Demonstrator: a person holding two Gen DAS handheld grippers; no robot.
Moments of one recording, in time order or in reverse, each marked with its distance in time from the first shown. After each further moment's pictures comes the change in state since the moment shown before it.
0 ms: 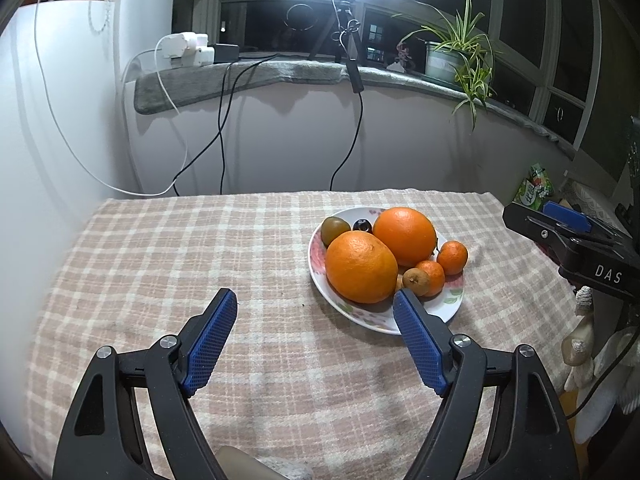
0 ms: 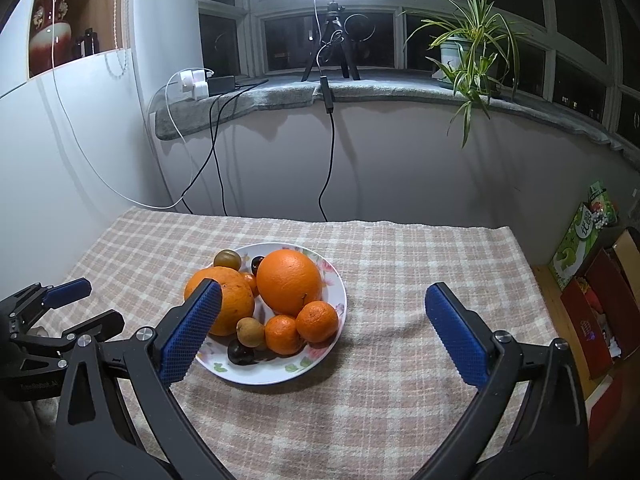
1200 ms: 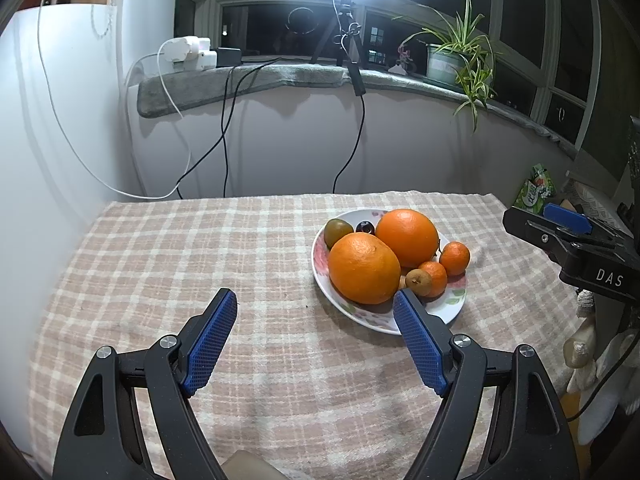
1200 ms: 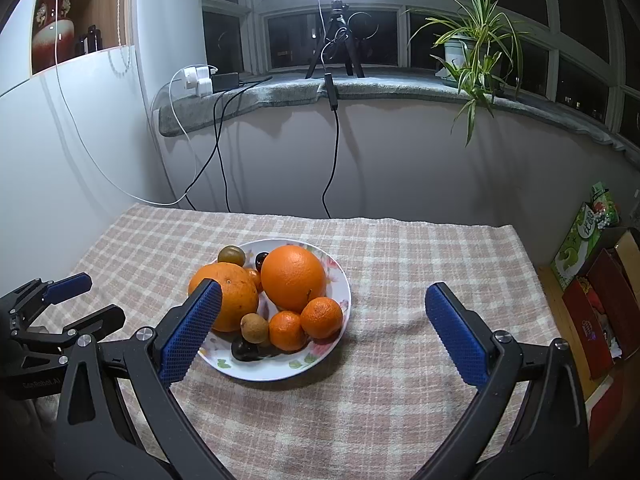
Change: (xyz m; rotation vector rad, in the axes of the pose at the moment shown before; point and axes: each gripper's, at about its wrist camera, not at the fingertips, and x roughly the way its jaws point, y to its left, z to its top) left arm -0.003 0.001 -0.001 0.001 -0.012 0.009; right arm 0.001 0.002 -0.002 -0.003 0.009 0.011
